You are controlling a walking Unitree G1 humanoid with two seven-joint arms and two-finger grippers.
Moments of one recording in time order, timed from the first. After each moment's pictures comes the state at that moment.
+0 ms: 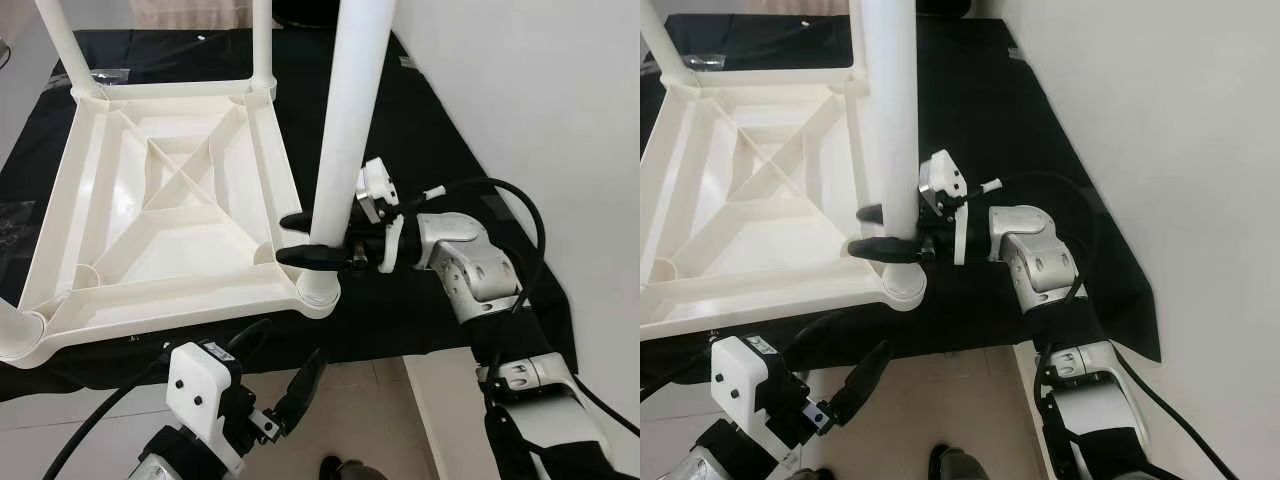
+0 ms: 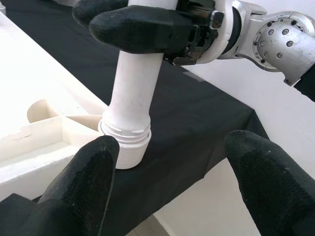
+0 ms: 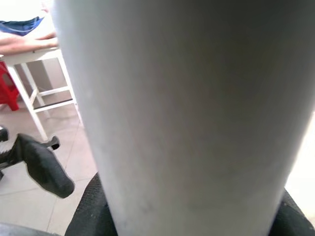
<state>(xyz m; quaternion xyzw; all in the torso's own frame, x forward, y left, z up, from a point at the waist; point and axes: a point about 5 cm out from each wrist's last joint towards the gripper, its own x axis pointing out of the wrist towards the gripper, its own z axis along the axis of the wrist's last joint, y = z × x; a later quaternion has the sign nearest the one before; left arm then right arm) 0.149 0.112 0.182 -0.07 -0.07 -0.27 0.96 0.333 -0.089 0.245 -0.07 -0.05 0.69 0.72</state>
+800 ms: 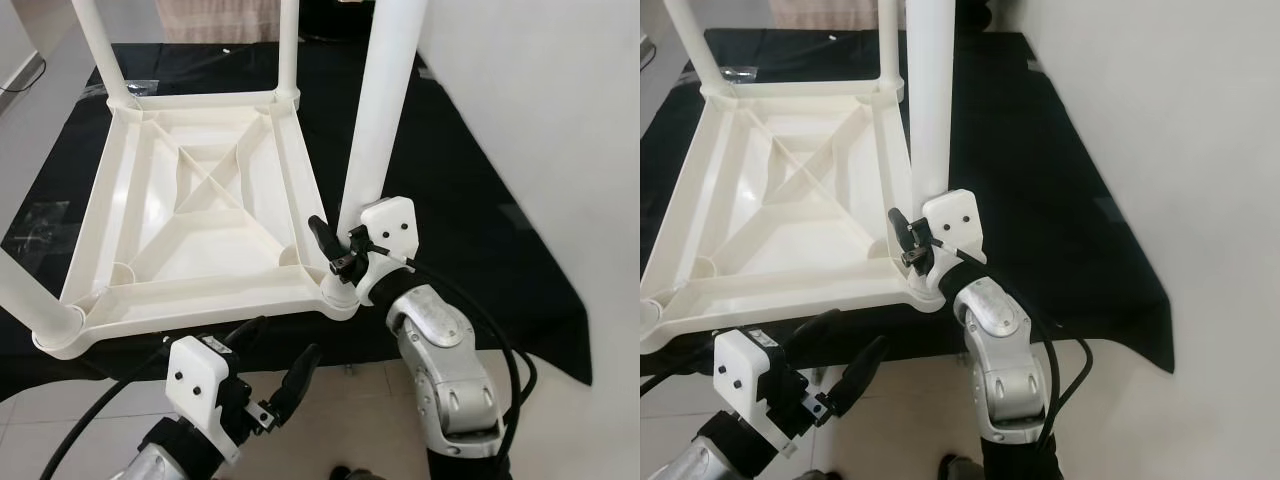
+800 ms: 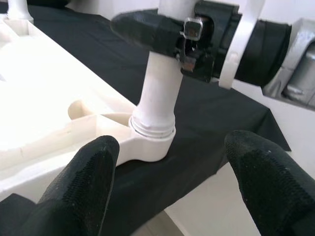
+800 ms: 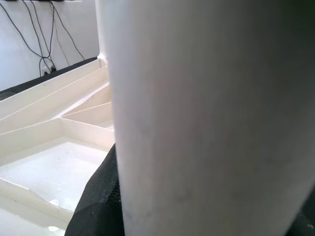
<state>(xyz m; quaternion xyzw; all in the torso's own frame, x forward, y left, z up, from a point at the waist) 0.161 0.116 0.176 -0.06 -0.07 -0.27 0.96 0.286 -0.075 0.214 -0.05 -0.07 0.23 0.97</state>
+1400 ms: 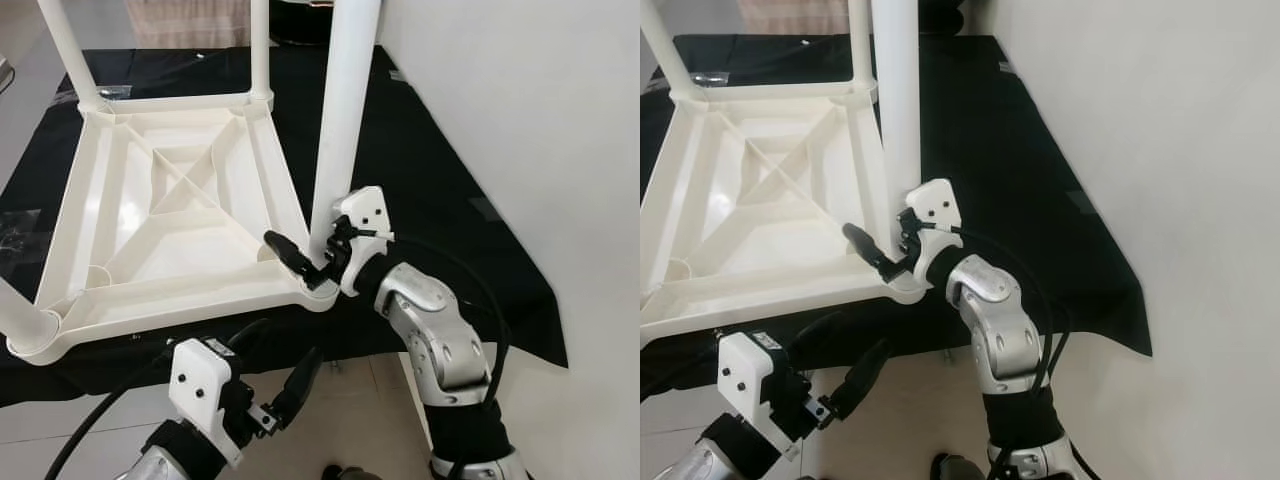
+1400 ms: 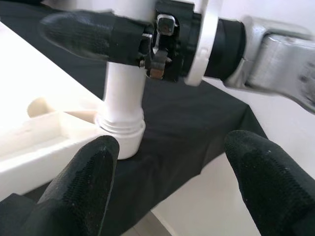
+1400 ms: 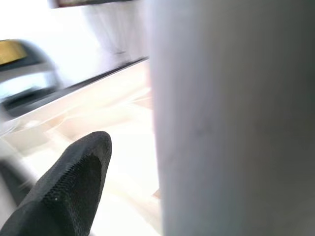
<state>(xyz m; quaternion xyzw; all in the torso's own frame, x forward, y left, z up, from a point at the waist) 0.159 0.112 0.174 -0.07 -0.07 -0.28 0.96 0.313 -0.057 0.223 -0.03 -0.07 0.45 0.89</state>
